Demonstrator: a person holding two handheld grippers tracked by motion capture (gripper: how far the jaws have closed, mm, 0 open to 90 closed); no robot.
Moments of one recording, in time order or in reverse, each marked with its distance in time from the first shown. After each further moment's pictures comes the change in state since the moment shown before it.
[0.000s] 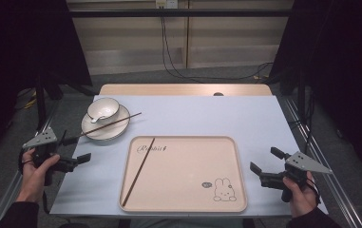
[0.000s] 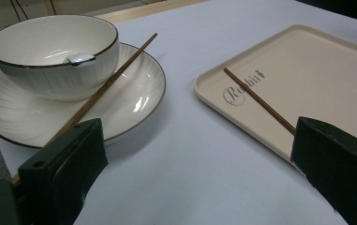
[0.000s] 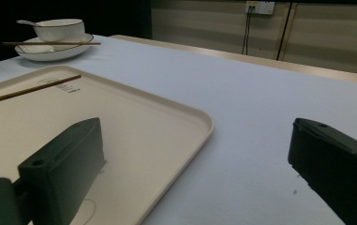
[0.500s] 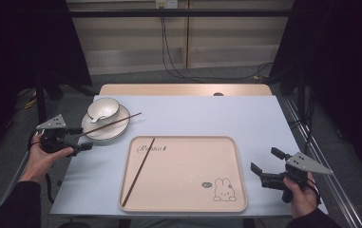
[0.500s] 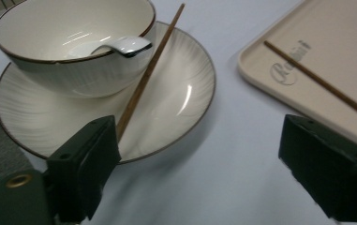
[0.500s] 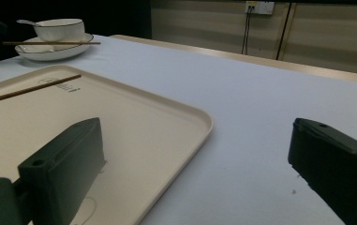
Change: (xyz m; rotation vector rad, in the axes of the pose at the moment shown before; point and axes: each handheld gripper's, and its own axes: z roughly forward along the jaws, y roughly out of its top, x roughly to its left) left arm 0.054 0.008 0.035 0.146 -0.010 0.081; right arm 0.000 -0.001 -0.002 0.000 0.000 -0.001
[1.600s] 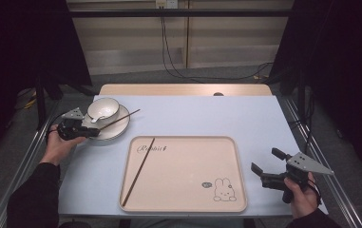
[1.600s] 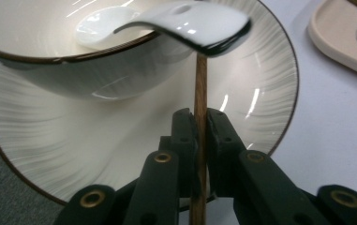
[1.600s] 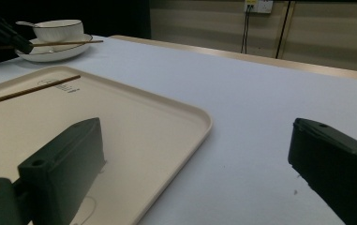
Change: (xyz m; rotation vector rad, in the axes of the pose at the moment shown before) left arm 0.026 0.015 0.048 0.187 0.029 0.054; right arm -0.001 -0.001 -0.001 0.003 -0.001 0.016
